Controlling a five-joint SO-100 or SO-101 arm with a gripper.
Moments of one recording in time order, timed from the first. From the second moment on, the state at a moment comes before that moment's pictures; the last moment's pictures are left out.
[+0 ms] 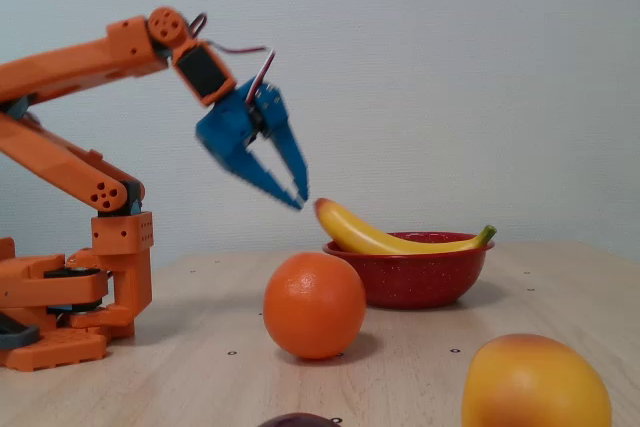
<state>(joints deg) -2.5 149.3 129.7 69.3 -9.7</state>
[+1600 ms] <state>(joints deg) -1.3 189.8 175.1 72.2 -7.7</state>
